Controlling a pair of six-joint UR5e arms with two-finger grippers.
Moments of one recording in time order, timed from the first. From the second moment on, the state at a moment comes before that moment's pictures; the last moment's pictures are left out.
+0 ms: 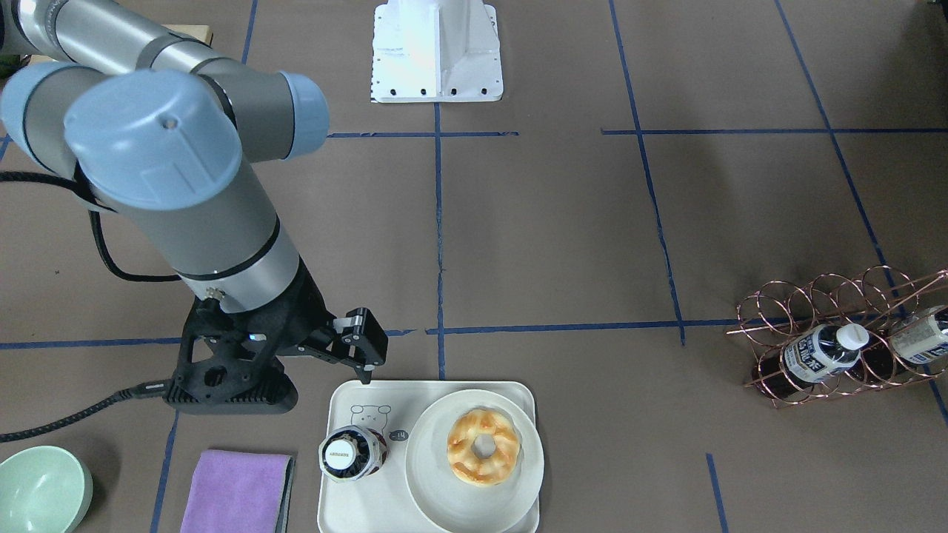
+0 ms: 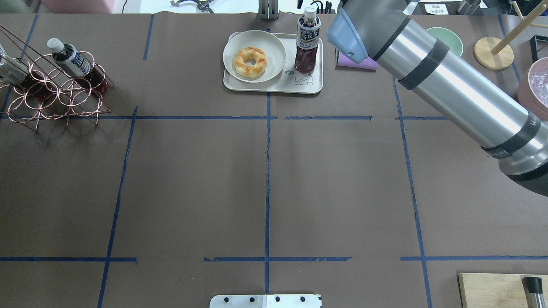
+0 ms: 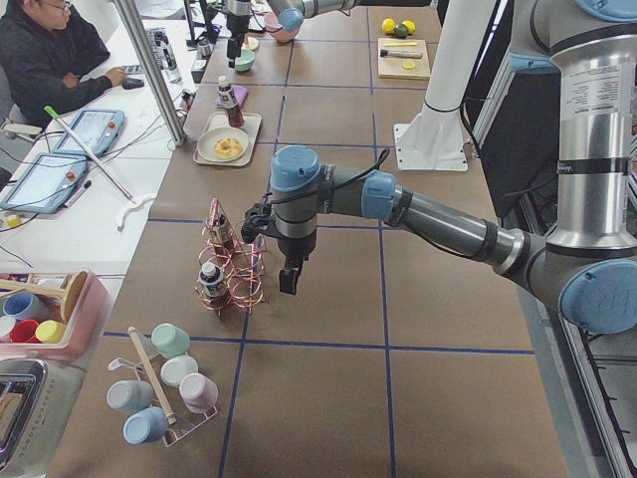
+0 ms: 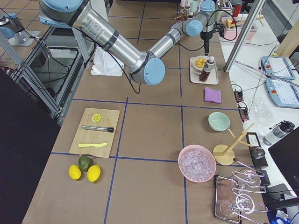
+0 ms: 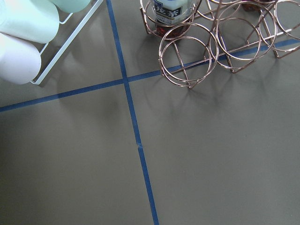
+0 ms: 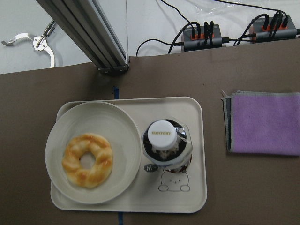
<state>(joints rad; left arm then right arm) -1.53 -1.47 -2.02 -1.31 -2.28 0.12 0.98 -0.59 1.39 -1.58 2.09 0.99</state>
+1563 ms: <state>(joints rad) -1.62 -1.45 -1.69 -1.45 -2.39 0.12 1.50 -1.55 1.95 -1.84 2.37 -0.15</state>
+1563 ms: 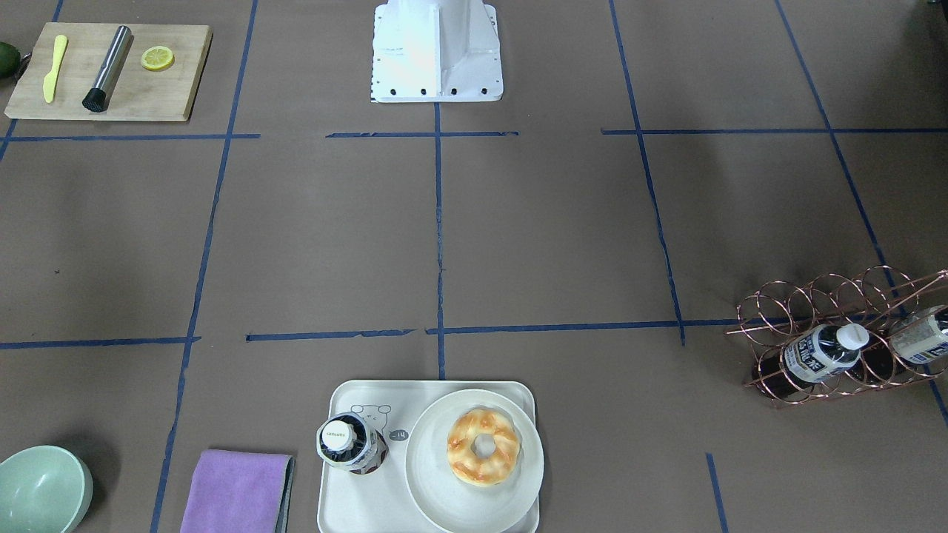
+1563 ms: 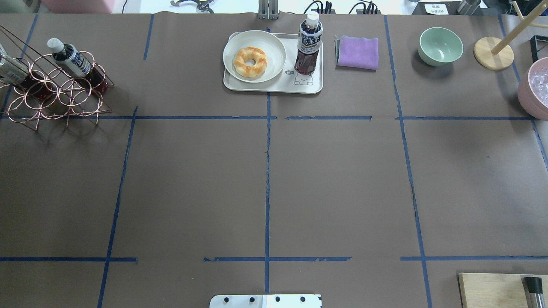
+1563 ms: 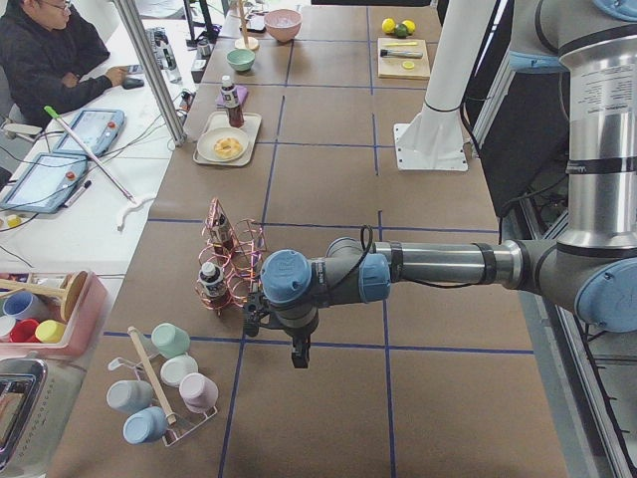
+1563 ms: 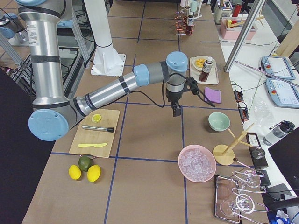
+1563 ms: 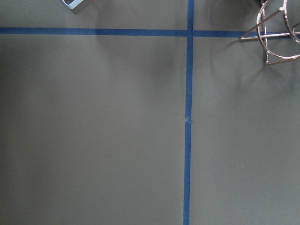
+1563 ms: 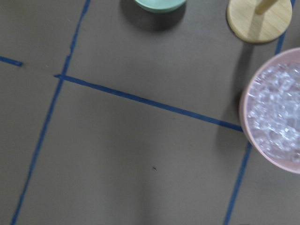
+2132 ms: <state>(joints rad) -1.62 -1.45 -1.70 -1.45 -2.39 0.12 1.65 -1.61 1.71 -1.78 2.39 -0.33</state>
